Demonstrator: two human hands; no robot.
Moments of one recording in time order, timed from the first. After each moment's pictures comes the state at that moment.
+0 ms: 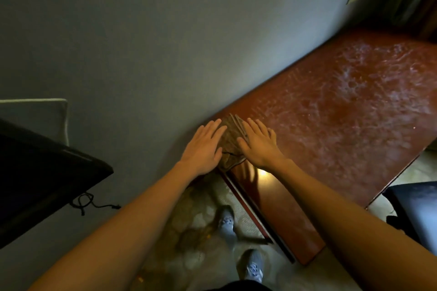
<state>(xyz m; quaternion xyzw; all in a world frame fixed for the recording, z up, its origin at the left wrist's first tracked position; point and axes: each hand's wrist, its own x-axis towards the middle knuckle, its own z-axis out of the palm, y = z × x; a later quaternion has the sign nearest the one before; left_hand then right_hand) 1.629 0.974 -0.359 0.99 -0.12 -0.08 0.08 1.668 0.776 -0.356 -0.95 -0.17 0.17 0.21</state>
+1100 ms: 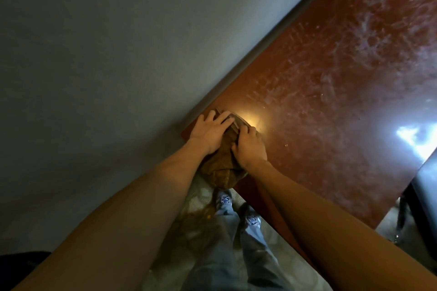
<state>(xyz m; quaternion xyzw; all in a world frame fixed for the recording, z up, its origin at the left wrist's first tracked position) 1.832 0.985 -0.506 0.93 -0.24 -0.29 -0.03 1.779 0.846 -0.512 -0.95 0.04 0.24 0.19</state>
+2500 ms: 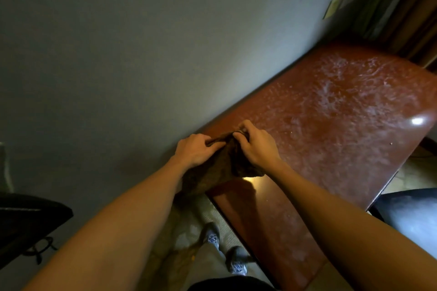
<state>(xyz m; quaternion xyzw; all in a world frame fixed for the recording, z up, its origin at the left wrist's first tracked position) 1.756 0.957 -0.378 0.97 0.01 -0.17 0.19 1.758 0.751 -0.364 -0.93 -0.13 0.04 0.35</state>
